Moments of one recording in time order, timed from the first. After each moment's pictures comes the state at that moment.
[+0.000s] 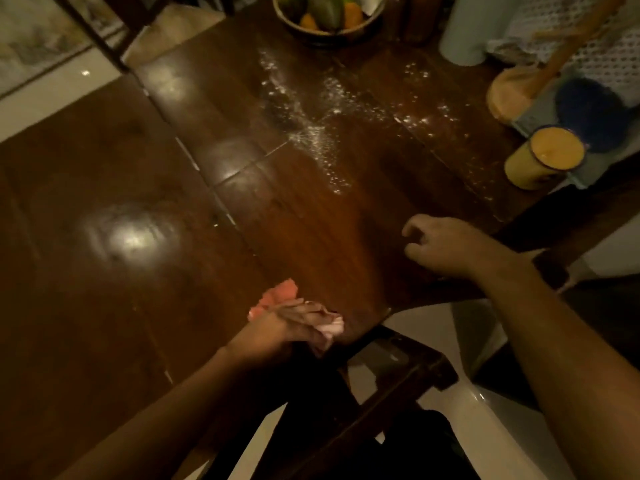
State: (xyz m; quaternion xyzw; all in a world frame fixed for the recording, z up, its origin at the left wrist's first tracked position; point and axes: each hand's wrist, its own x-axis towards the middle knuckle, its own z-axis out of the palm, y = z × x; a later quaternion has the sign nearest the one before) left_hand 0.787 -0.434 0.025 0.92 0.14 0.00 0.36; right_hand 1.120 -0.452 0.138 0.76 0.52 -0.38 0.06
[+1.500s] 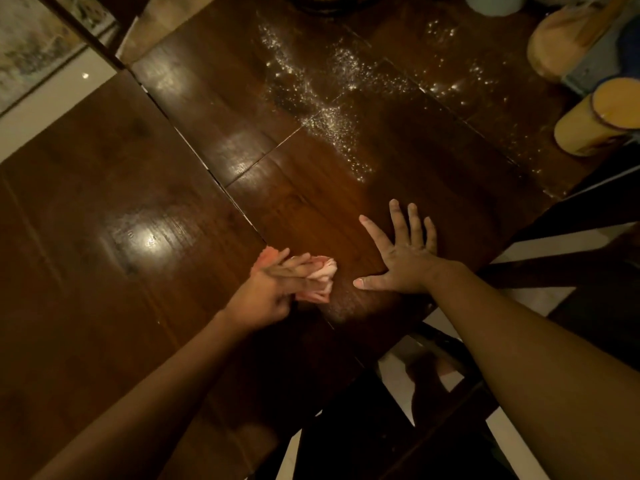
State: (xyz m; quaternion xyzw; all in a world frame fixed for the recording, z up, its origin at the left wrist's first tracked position) left_hand 0.756 -0.351 0.009 0.93 0.21 0.00 0.29; right_hand 1.040 -0.427 0.034 0.67 0.61 -0.38 0.17
